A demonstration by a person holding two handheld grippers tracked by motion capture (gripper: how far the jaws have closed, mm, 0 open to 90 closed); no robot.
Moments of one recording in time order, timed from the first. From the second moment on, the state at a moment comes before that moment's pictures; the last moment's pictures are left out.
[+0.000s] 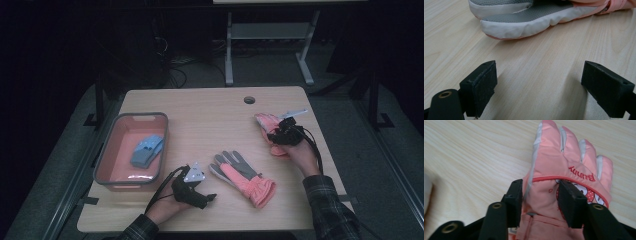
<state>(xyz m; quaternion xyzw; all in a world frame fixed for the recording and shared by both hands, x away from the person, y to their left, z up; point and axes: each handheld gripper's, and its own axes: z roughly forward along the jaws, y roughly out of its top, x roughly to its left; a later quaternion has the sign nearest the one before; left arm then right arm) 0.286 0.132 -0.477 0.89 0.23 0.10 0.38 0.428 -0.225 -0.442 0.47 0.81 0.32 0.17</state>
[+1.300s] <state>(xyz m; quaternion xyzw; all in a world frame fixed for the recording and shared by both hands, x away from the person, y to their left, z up) 0.287 0.131 -0.477 0.89 0.23 0.09 0.38 0.388 -0.242 -0.397 0.43 0.80 0.39 0.16</state>
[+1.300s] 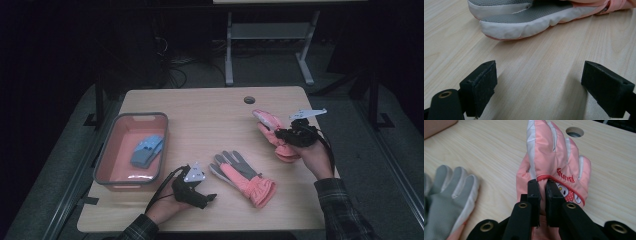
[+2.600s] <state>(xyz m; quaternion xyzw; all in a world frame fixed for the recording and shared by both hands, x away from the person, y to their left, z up) 0.287 0.131 -0.478 0.89 0.23 0.09 0.38 0.305 -0.169 -0.373 0.33 0.85 0.39 0.10</state>
